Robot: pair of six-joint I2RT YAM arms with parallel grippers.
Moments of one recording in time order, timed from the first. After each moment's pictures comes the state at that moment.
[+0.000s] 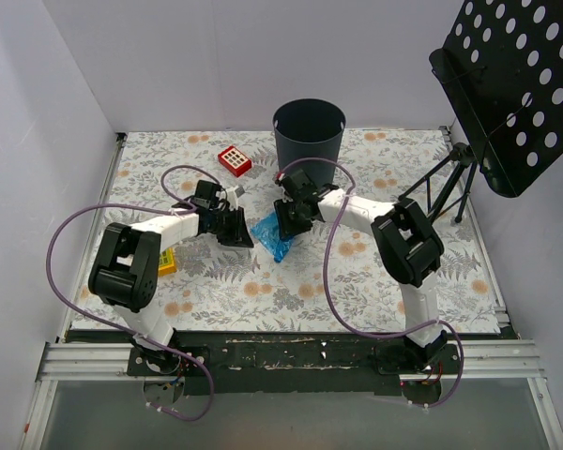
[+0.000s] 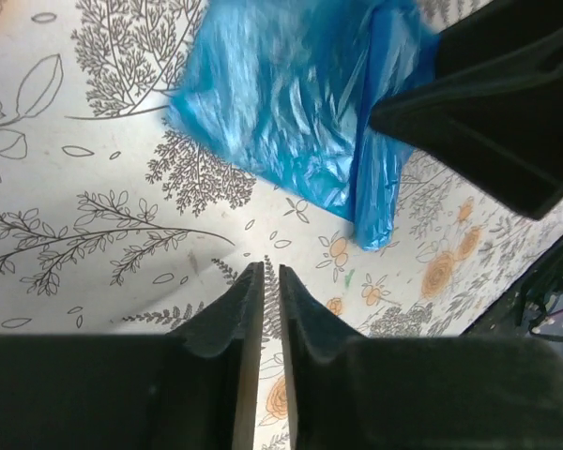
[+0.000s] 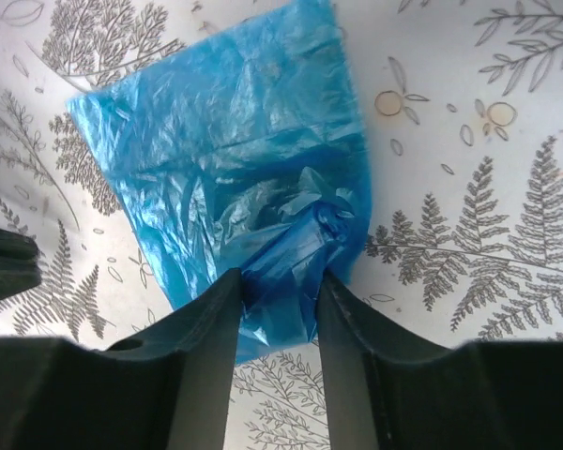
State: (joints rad) left arm -0.29 1.71 0.95 -0.27 0.53 -0.29; right arm 0.71 2.05 1.47 -0.46 -0.12 0.37
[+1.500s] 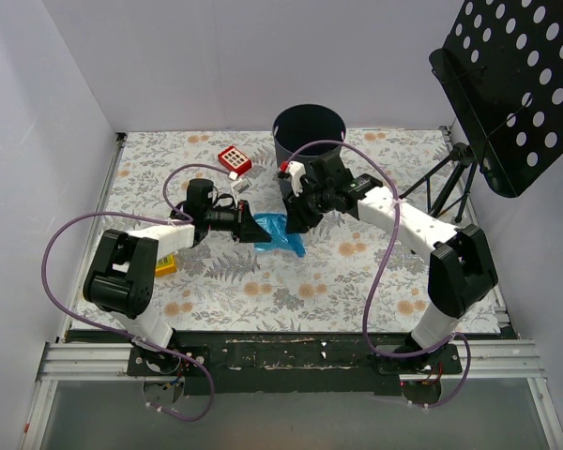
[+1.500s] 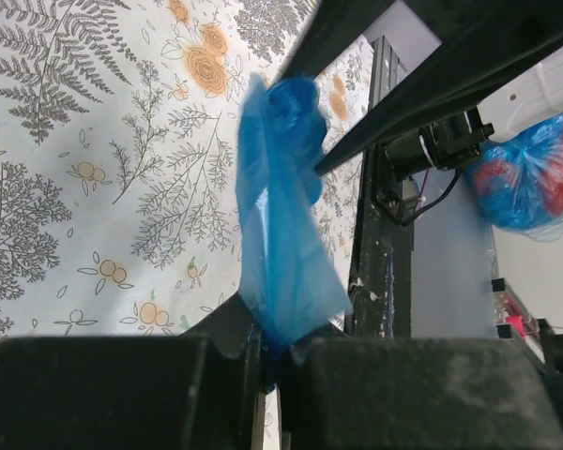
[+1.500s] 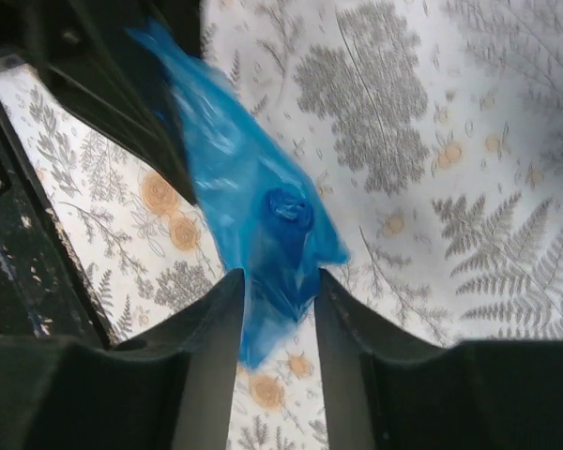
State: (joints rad) left arm -0.28 1.65 0.82 0.26 1.19 -0.25; right arm 0.66 1.68 1.38 -0.54 -0.52 -0.12
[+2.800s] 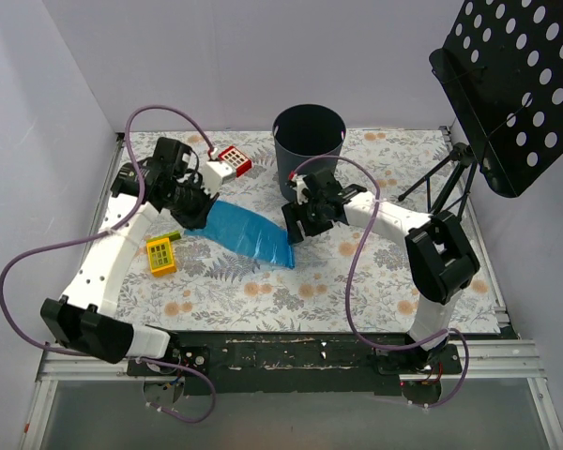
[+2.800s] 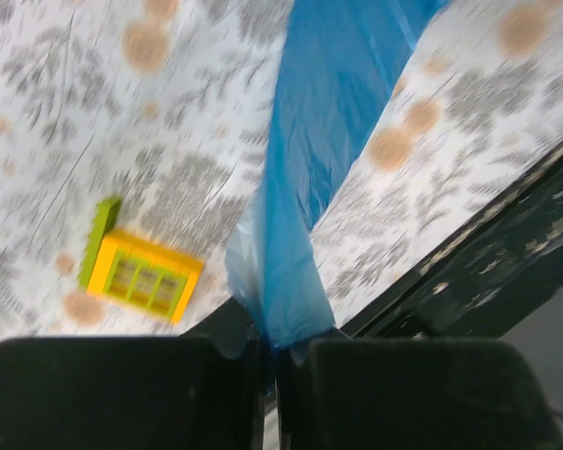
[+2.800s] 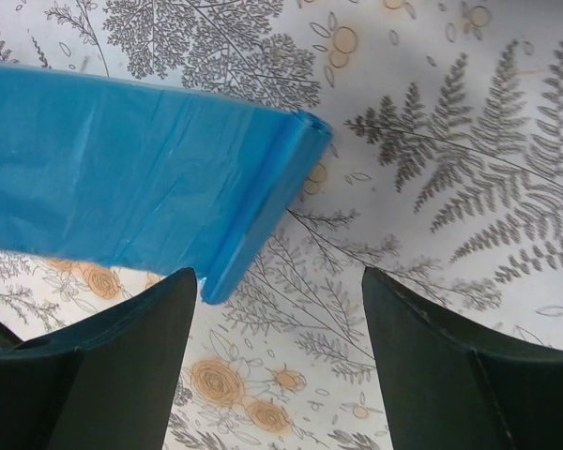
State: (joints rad) left arm -0.29 1.40 1.58 -1.27 0.34 0.43; right arm 0.63 1.79 1.27 -0.48 -0.27 0.16
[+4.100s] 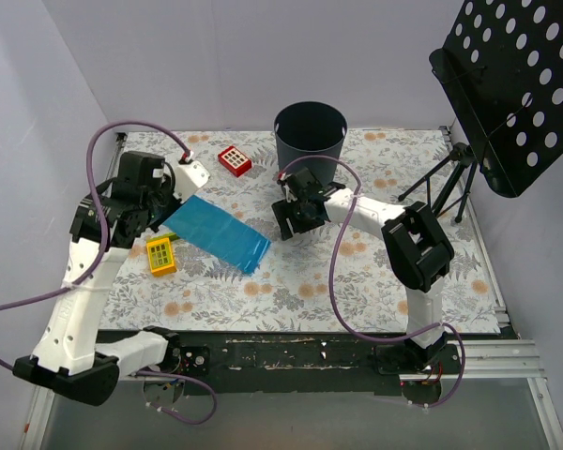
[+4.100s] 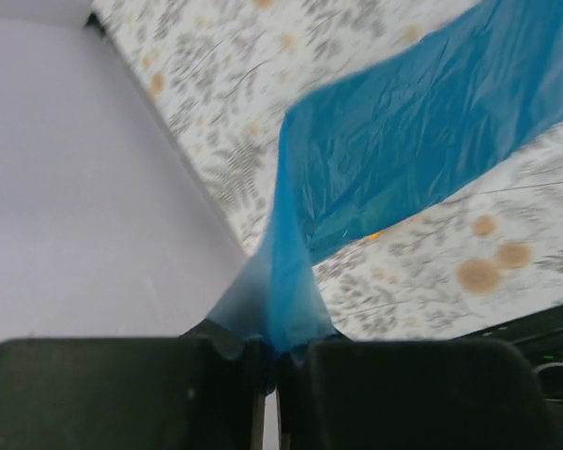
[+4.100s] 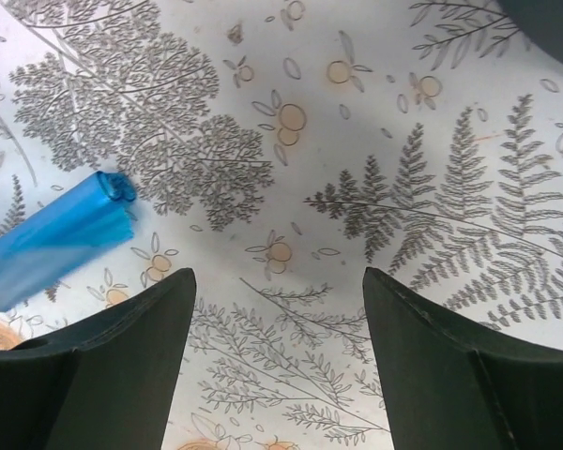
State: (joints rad) left arm -0.33 1.16 1.63 -1.27 -0.15 0.61; right arm 0.70 1.97 1.42 -0.50 -0.05 0.23
